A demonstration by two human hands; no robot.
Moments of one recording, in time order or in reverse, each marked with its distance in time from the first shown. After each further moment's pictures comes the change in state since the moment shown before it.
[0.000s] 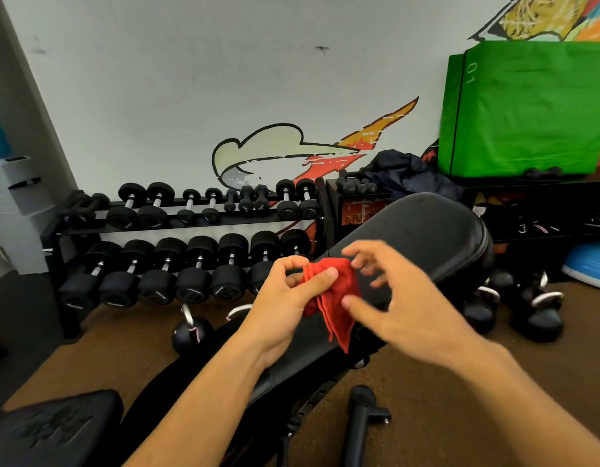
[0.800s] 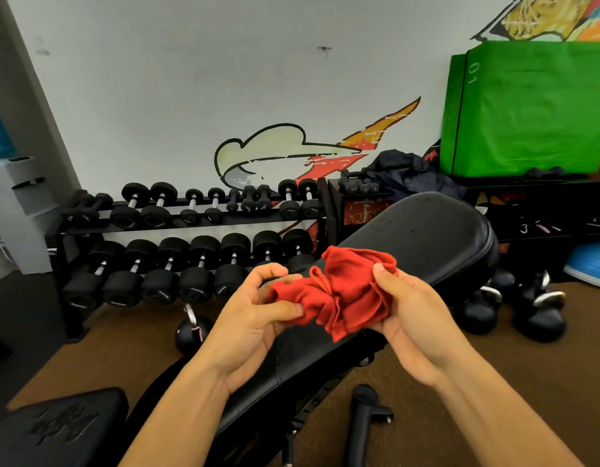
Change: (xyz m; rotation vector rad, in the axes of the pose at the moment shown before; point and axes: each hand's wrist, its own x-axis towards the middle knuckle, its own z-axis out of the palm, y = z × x) left_hand -0.039 0.013 -0.043 -0.218 -0.116 0.038; right_hand -0.006 -0.024 0.027 1.103 0.128 0.542
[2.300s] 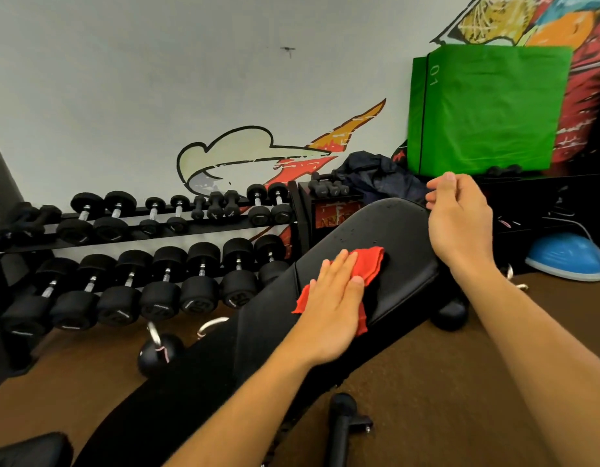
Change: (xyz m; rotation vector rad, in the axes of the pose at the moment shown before) left_hand 0.104 -0.074 0.101 0.971 -0.228 0.108; right_hand 0.106 -0.094 -0.109 -0.786 0.741 -0.535
